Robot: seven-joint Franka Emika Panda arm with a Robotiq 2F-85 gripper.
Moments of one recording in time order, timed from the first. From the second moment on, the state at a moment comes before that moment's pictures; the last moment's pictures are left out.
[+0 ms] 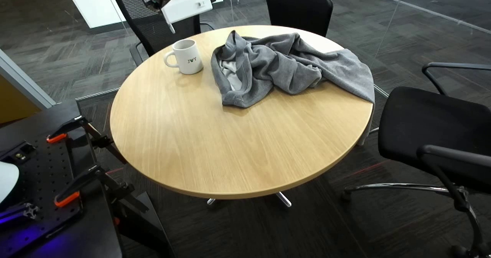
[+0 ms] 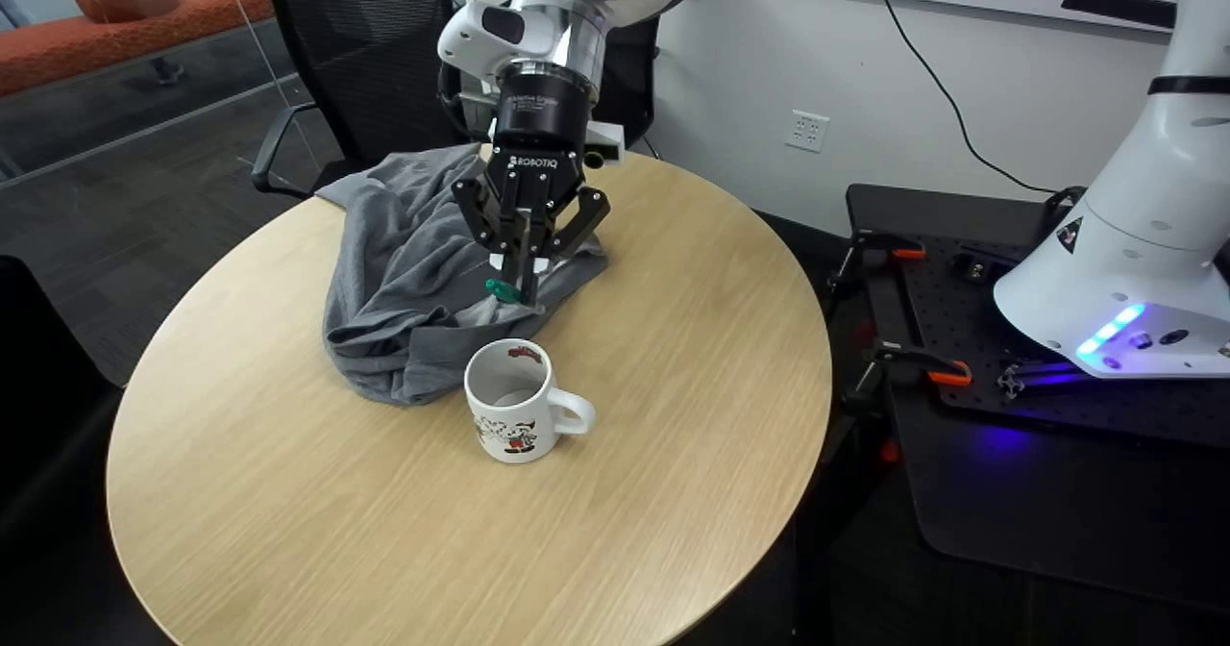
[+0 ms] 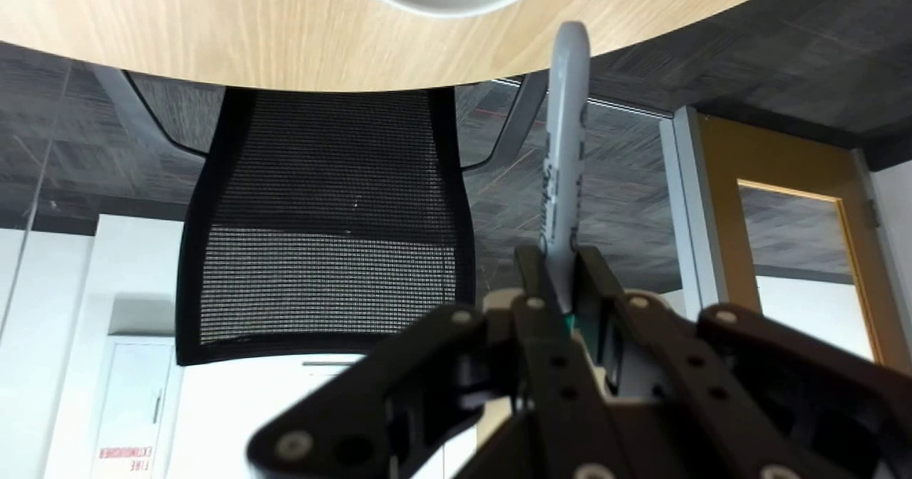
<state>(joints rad) 0.01 0.39 0.07 -2.04 1.11 2.12 -2.28</state>
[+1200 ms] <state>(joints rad) 0.00 0.64 0.07 -1.84 1.13 2.05 -2.29</state>
